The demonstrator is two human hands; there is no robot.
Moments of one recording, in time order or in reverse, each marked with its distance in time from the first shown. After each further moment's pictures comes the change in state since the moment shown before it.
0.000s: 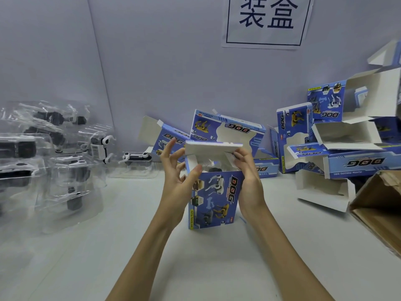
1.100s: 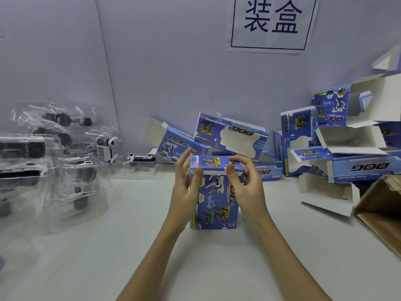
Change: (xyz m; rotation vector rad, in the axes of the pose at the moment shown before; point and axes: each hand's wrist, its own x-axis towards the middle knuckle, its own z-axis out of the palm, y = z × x) left_hand -0.010 -0.019 0.001 0.105 -0.022 -0.026; right_hand -0.015 -0.003 0.006 -0.287 0.036 -0.090
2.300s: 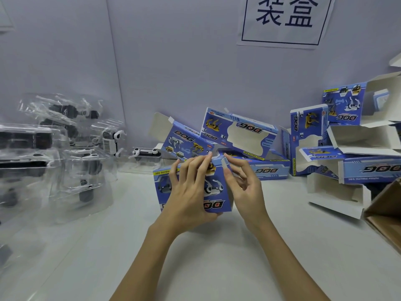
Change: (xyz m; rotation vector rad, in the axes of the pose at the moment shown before) left_hand -0.004 -0.005 -0.027 1.113 -0.183 0.503; right_hand -0.013 0.001 0.014 0.018 -0.109 -0.005
